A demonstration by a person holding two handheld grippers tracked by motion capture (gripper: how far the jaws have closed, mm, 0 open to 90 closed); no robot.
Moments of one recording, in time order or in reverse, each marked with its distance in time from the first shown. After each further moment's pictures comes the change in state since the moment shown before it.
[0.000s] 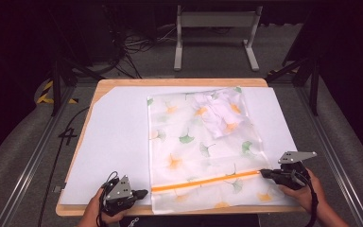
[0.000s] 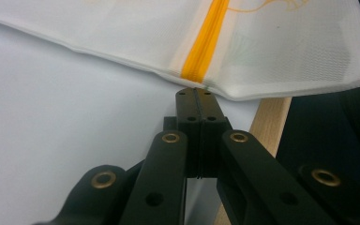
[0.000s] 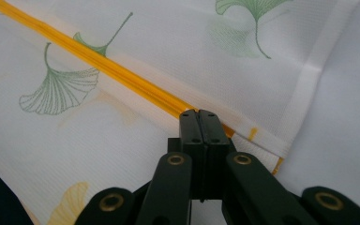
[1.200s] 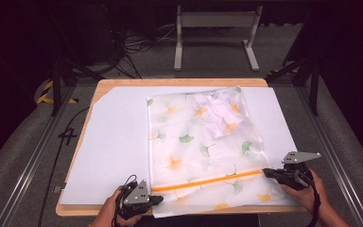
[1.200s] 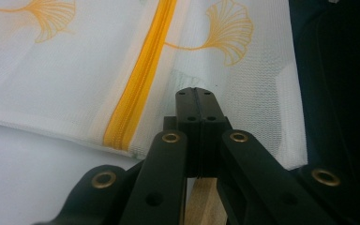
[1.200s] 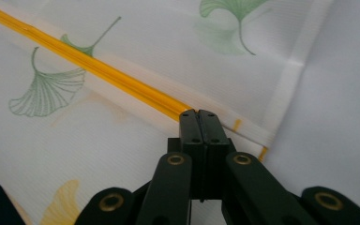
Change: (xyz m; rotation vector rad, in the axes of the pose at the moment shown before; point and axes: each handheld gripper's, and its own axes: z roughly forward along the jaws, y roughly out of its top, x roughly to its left) left arm -0.024 0.025 0.026 0.017 -0.099 0.085; right arm -0.004 -0.005 -0.005 -0.013 -0.033 0.019
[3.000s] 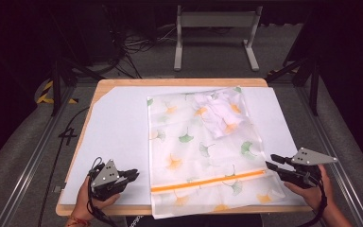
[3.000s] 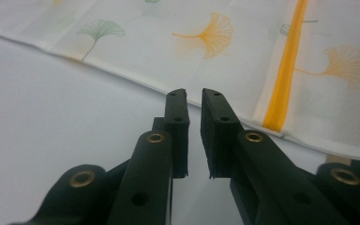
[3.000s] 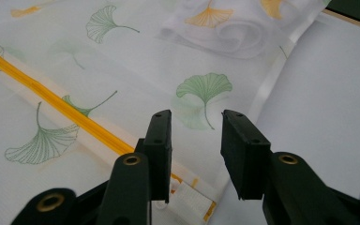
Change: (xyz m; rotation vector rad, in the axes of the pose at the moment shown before) left arm 0.051 -0.019 -0.062 -0.137 0.270 -0.090; right arm 0.006 0.011 -0.025 -0.236 -0.103 -0.135
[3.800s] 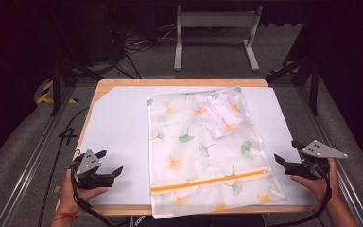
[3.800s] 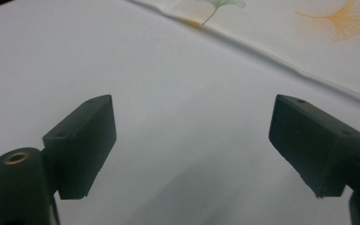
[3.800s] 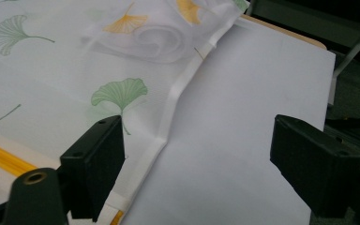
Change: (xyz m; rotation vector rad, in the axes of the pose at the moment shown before) left arm 0.044 -0.025 -0.017 0.021 0.232 -0.154; right arm -0.039 -0.014 0.002 -0.058 -0.194 0.047
